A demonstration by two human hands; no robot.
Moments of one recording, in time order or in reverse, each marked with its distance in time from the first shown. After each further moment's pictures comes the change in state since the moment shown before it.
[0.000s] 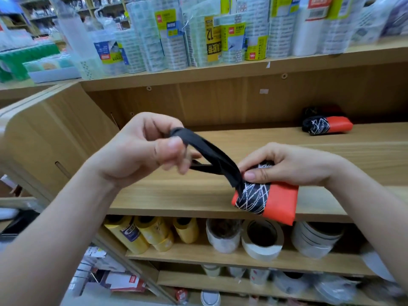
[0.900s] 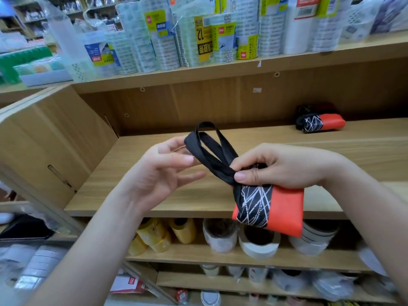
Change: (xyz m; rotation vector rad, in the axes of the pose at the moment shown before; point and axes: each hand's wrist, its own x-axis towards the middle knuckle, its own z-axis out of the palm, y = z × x) left_hand 0.003 -0.043 0.028 -0.392 0.405 -0.305; right_hand -0.005 -0.008 0.002 -0.194 0.015 0.014
